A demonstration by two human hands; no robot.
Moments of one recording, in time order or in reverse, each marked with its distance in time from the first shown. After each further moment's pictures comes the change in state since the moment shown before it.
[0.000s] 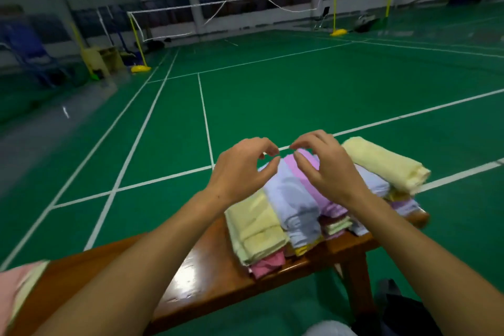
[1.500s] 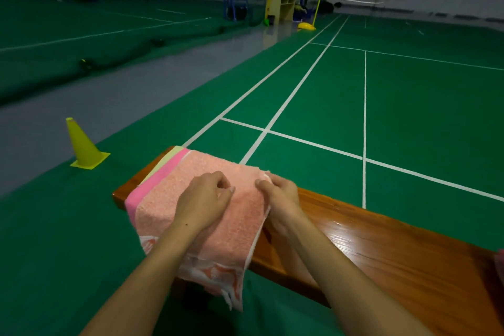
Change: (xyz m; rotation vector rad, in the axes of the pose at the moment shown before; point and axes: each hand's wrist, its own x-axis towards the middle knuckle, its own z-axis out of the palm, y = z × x) left_hand -0.475 -0.301 -0.260 0.202 0.180 -1.128; right_hand -0.042 -0.462 0.486 1.052 -0.728 0.829
